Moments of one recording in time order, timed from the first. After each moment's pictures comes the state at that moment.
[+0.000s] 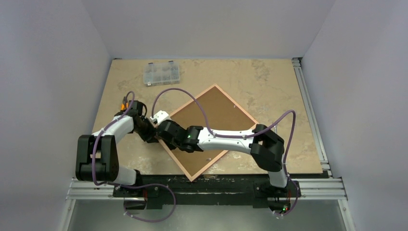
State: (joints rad) left arm -0.01 1.43 0.72 -0.61 0.26 -0.73; right arm 1.26 1.96 1.52 -0.36 0.35 0.36
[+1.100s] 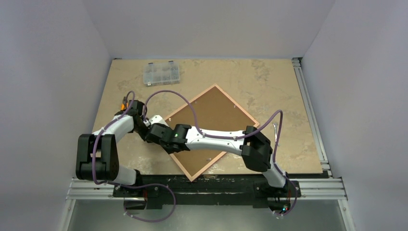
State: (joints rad) left arm -0.01 1.44 0.73 -0.62 0.26 -0.72; right arm 1.30 2.10 1.81 -0.75 0.38 0.43
